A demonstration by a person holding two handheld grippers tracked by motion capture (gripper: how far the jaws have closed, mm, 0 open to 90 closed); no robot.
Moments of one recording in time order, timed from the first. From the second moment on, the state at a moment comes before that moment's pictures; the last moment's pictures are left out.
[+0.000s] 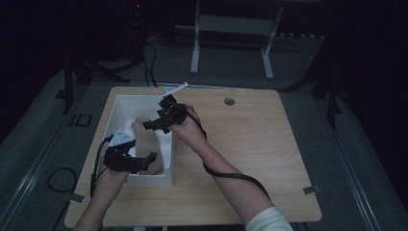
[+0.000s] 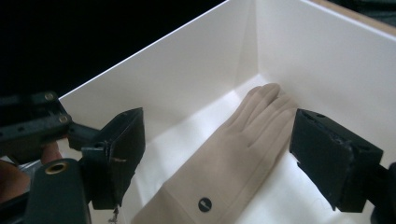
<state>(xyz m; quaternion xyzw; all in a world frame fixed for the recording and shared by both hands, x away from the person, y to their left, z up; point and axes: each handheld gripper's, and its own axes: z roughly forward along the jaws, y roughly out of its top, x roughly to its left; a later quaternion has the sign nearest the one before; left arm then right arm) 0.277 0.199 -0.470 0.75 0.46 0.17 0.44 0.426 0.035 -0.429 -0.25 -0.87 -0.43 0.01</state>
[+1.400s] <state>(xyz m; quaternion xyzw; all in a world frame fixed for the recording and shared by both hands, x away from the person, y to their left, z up) 0.262 0.065 -0.424 0.80 0.30 0.13 0.50 0.385 -0.136 -0.435 -0.27 -0.86 -0.44 -0.03</state>
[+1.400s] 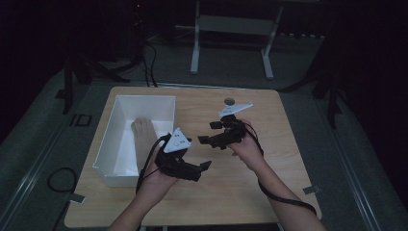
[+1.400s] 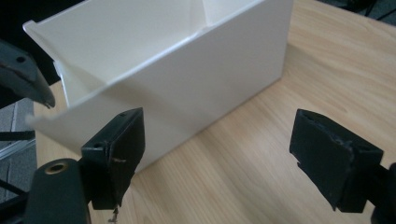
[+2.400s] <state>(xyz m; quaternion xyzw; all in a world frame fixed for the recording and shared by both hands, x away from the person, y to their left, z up) 0.275 0.007 -0.518 0.84 0.27 0.07 0.47 0.361 -0.209 -0.523 -0.30 -0.87 -0.39 -0.07</state>
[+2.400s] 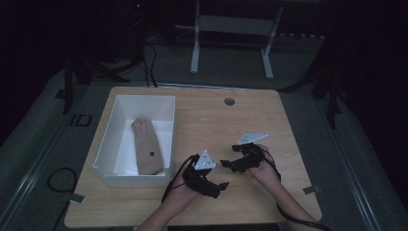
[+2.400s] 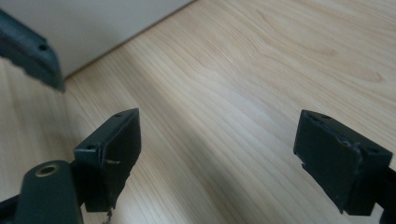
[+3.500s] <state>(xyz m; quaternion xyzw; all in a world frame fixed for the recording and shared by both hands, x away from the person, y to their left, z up) 0.276 -0.009 -0.567 0.84 0.26 0.08 0.47 0.328 -0.268 -0.562 -0.28 -0.87 -0.38 -0.12</state>
